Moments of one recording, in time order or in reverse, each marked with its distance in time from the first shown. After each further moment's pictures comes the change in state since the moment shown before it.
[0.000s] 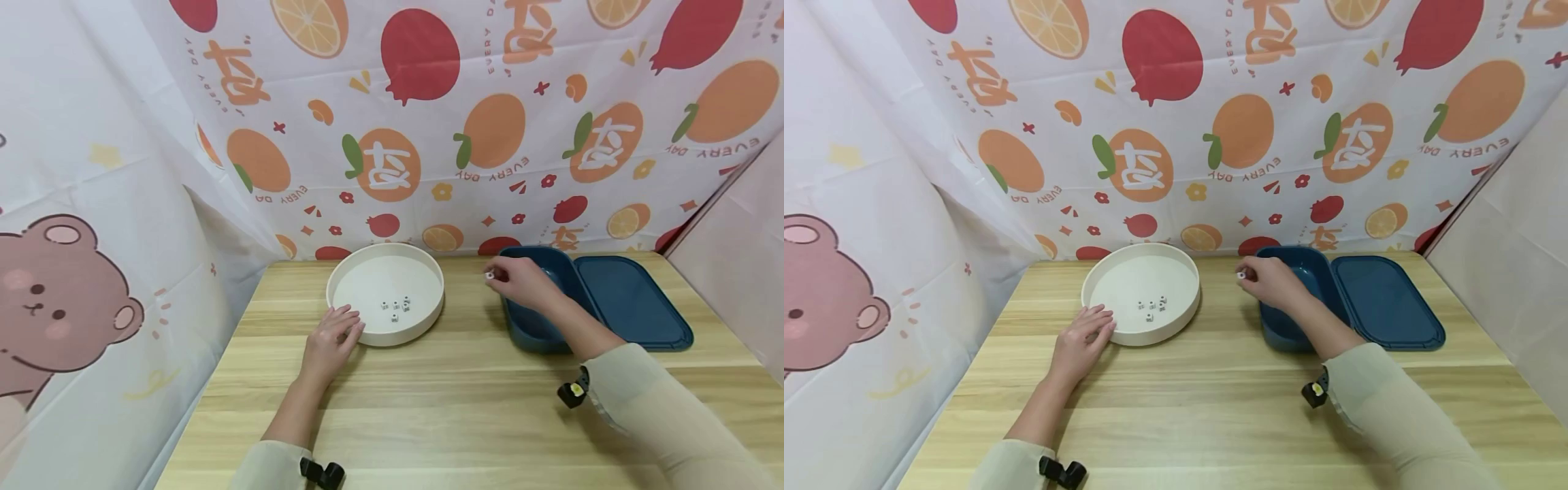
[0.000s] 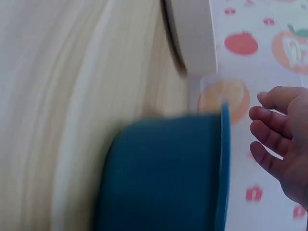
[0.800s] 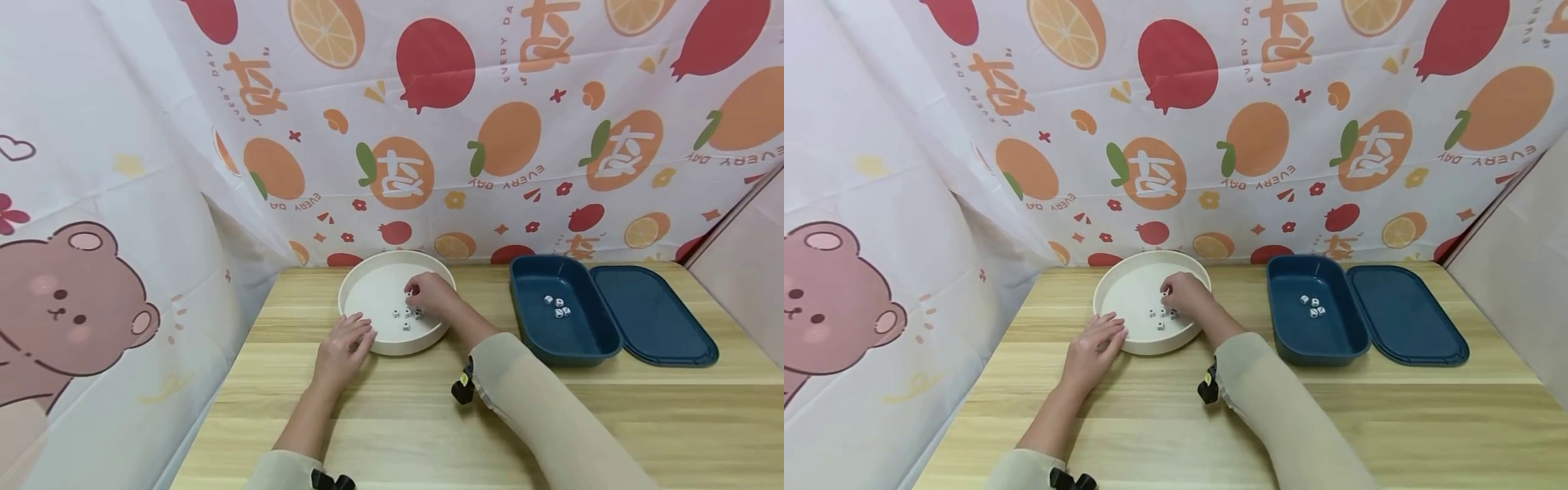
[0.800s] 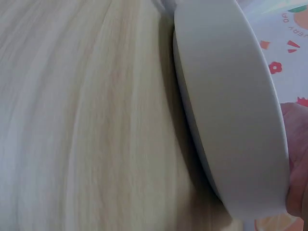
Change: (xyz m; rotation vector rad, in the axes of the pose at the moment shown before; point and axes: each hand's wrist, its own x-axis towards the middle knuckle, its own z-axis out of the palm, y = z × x) left_hand -0.001 0.002 0.000 0.003 0.007 0.016; right_hand 0.108 -0.088 0.126 0.181 -0.214 0.176
